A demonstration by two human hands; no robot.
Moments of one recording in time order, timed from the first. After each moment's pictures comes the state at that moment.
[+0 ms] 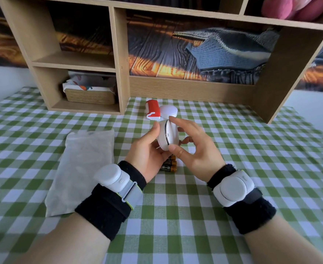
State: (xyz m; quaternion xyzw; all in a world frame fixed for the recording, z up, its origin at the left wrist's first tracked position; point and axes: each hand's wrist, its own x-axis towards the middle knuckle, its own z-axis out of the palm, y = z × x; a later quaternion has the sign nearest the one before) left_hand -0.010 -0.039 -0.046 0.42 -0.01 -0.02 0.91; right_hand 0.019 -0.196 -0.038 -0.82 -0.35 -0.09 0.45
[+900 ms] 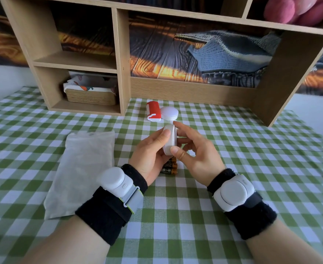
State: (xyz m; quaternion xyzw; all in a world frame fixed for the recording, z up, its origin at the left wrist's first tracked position) left_hand -0.011 -0.043 -0.049 0.47 -0.05 0.01 0.88; right_hand 0.018 -0.195 -0.041 -0.82 -0.31 -0.07 0.48
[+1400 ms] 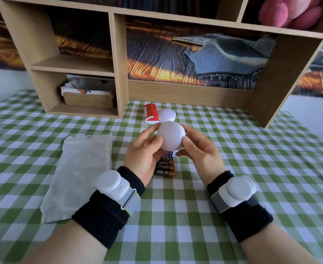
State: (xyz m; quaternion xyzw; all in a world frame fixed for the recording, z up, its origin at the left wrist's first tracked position) left_hand -0.006 -0.040 -0.052 0.48 0.02 0.08 0.87; right_hand 0.024 -0.198 -0.044 -0.68 -0.22 0.01 0.69
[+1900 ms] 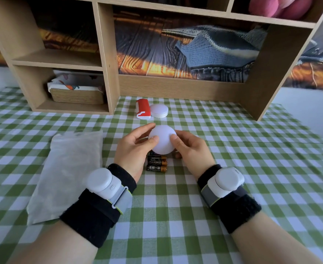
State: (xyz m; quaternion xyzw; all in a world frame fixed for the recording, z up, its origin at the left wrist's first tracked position) left_hand -0.003 -0.038 -0.063 0.59 0.04 0.15 0.79; right_hand 0.030 -0.196 -0.055 -0.77 -0.12 0.02 0.63
